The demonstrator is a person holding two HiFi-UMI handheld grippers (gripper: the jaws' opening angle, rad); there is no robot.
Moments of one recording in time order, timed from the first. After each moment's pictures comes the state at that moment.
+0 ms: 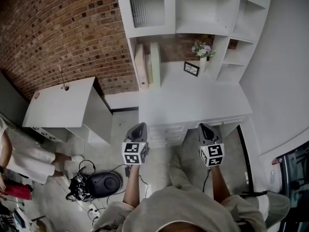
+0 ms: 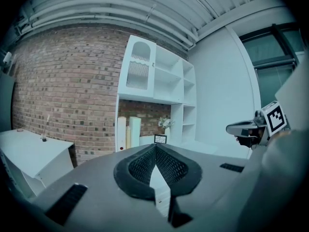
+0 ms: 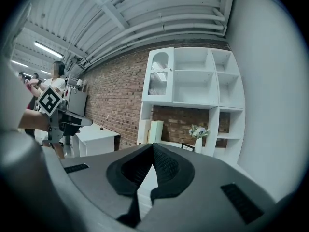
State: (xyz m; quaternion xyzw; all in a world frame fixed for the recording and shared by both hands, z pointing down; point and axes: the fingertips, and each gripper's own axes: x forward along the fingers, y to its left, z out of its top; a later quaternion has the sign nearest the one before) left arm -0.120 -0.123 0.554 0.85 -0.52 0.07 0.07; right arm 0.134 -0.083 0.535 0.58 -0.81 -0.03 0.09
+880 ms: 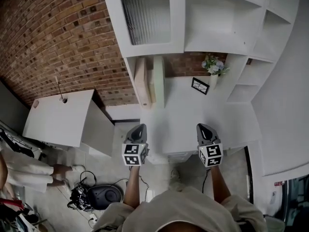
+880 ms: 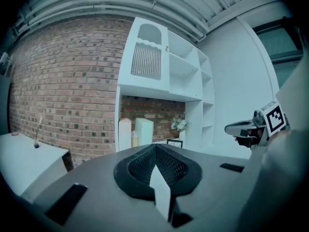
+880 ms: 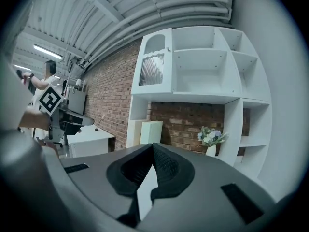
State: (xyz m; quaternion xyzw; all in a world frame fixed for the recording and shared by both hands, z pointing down) left arm -0.110 -0.337 0.554 0.83 -0.54 0.08 0.07; right arm 0.140 -0.315 0.539 0.55 -0.83 -0.02 0.10
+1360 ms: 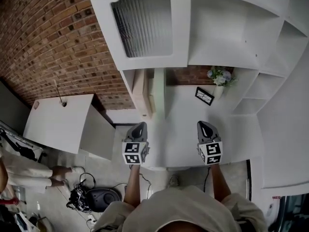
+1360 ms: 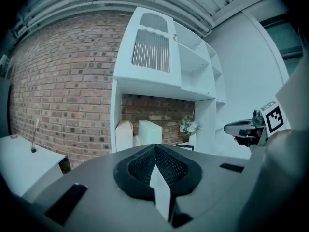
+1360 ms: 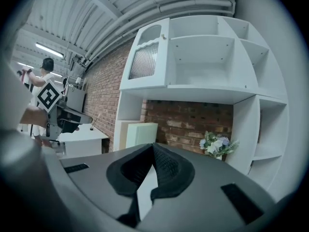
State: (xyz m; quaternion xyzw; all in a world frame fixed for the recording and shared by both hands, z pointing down) left arm -0.090 -0.447 0.545 0.82 -0.56 0.08 0.07; right arm 0.158 -0.441 0.534 0.54 -0.84 -0.04 0.10
